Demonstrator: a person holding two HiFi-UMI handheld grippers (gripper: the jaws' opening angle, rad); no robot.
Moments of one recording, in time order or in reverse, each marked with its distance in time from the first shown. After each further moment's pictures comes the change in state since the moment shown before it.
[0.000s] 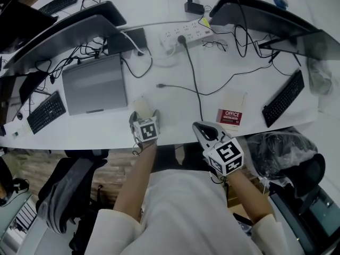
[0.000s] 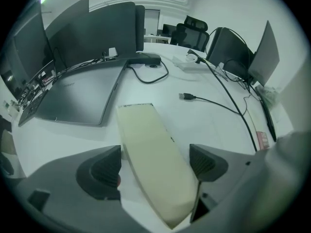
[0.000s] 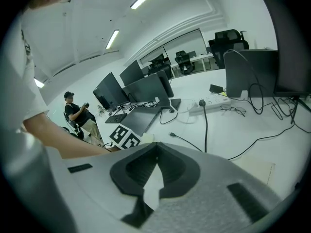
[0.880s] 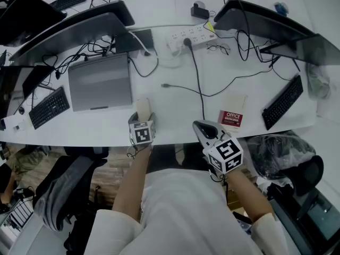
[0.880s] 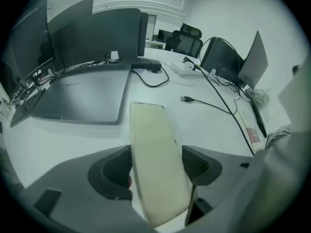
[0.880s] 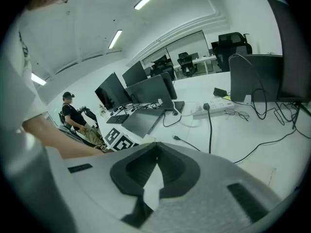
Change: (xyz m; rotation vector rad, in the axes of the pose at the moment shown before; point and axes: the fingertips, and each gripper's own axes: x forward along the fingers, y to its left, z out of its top) left arm -0.016 0.023 -0.010 0.028 -0.054 -0.086; right arm 0.002 0.017 0.010 -0.025 -0.011 0.006
